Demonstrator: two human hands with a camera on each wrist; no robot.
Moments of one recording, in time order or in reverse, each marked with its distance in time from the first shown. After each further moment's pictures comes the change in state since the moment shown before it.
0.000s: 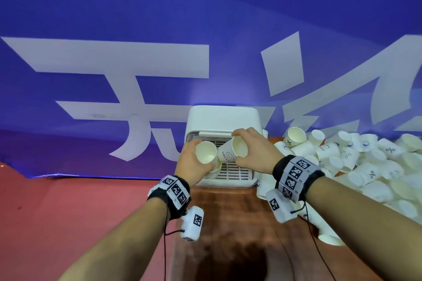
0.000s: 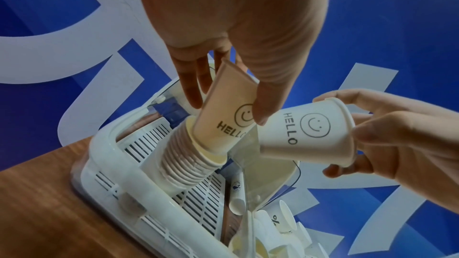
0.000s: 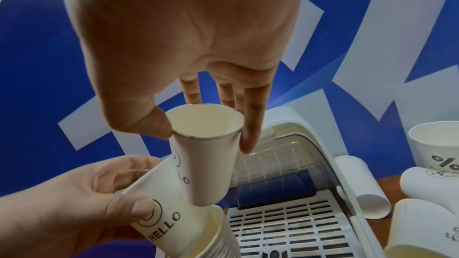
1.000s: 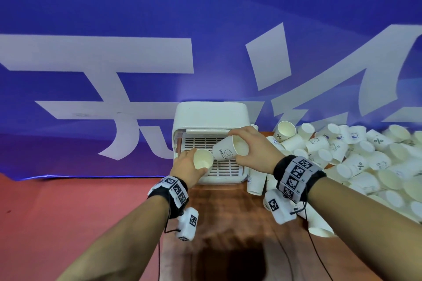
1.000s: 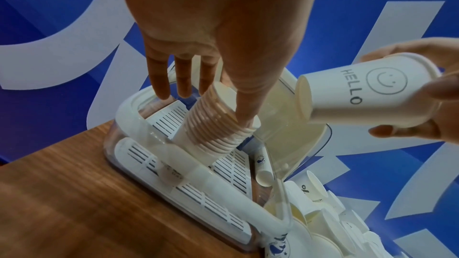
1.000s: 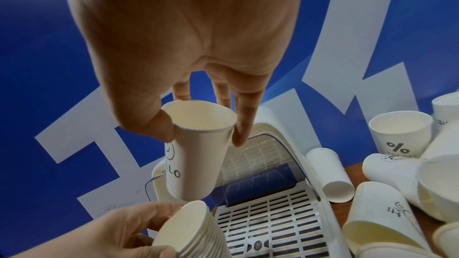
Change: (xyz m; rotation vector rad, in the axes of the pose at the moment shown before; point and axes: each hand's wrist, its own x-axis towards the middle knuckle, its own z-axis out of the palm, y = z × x) left_hand 0.015 -0.027 0.036 0.417 -0.188 -0.103; right_hand -0.013 0.034 -0.006 0.142 0.012 -0.033
